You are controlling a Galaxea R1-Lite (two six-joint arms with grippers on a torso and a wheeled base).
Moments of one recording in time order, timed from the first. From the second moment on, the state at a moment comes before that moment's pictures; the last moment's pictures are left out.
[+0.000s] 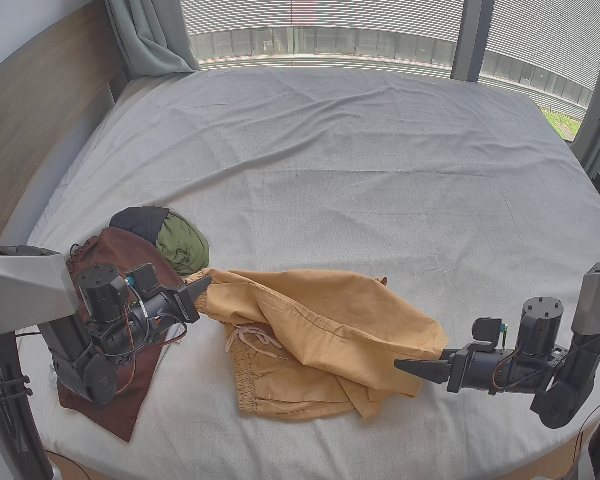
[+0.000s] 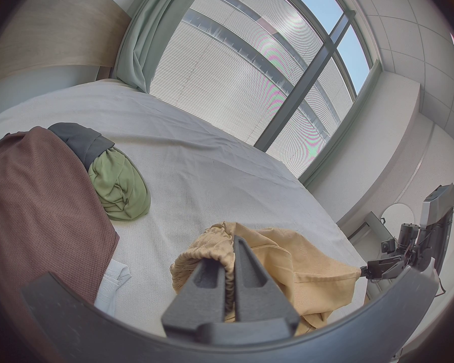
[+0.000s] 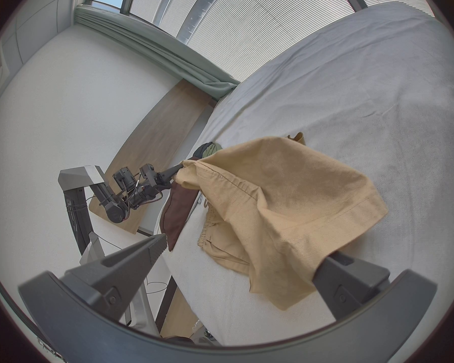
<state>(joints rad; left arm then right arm) -0.21 2.18 -0.49 -1.55 -0.33 -0.37 0.36 2.06 -0.16 -1.54 0.57 0.46</state>
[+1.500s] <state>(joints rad) -0.20 2.19 -0.51 -1.55 -0.33 -0.38 0.30 1.97 -0.25 -1.54 0.67 0.64</state>
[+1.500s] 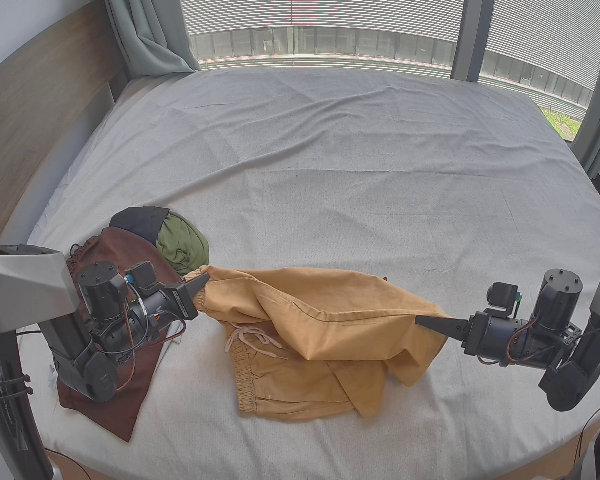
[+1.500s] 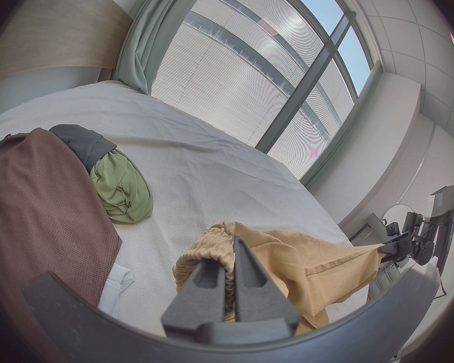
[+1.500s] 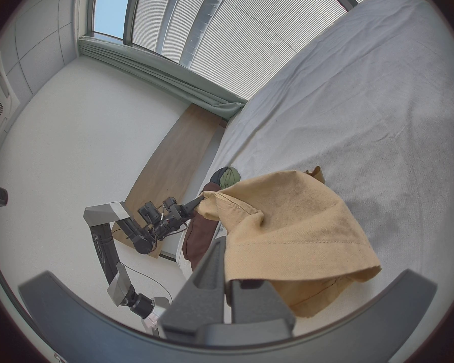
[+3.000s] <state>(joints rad) -0.20 2.18 -0.51 -1.55 -0.33 -0.38 0.33 2.13 -0.30 -1.55 0.59 0.58</state>
